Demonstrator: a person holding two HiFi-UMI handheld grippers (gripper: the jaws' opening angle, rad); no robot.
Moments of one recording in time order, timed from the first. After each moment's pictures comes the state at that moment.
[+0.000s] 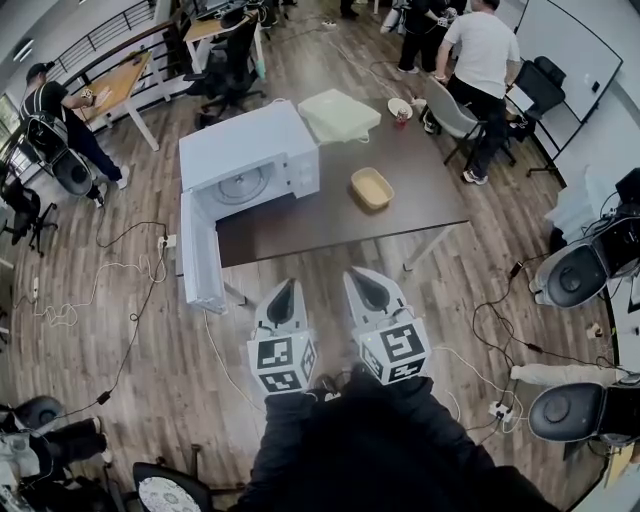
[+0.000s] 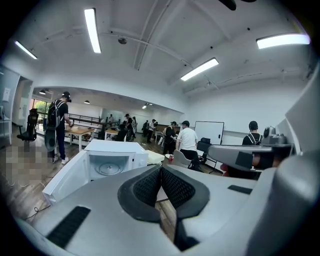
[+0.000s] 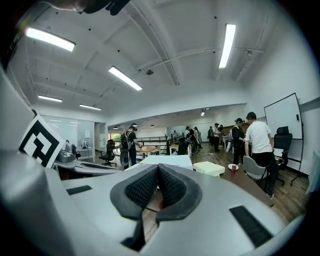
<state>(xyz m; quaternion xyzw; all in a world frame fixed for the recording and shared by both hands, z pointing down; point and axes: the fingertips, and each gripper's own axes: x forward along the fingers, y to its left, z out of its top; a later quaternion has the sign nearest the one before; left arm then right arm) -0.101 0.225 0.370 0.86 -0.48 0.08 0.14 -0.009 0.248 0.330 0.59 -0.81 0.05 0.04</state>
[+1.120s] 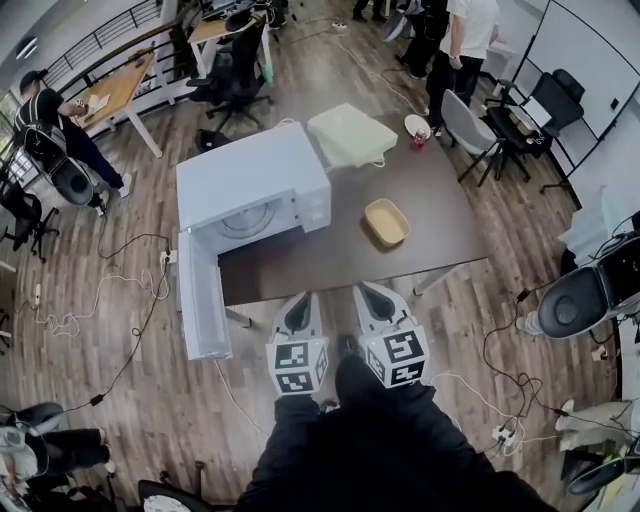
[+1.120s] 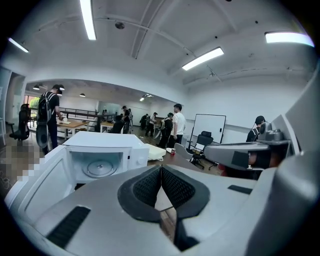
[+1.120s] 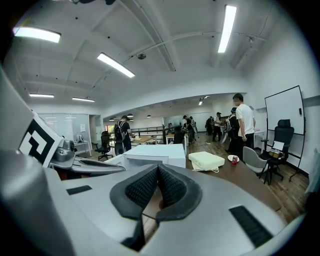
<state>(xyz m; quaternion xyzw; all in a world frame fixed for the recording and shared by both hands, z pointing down) -0.053 0.090 0.433 0.86 -0.46 0.12 0.16 0.033 0.108 0.397 0.59 -0.80 0.10 0.08</state>
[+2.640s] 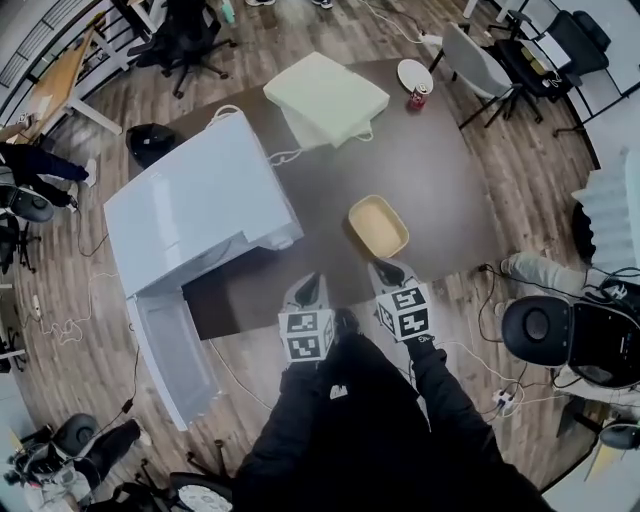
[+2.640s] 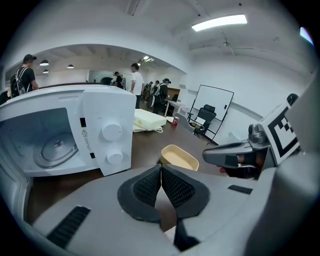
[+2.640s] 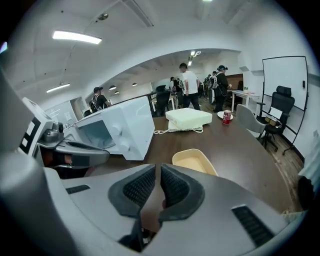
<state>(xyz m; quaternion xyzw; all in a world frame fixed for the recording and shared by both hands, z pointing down) 0.088 -0.099 0.613 0.84 -0.40 0.26 0.26 0.204 -0.084 0.614 0.58 -0.74 0.28 0.21</state>
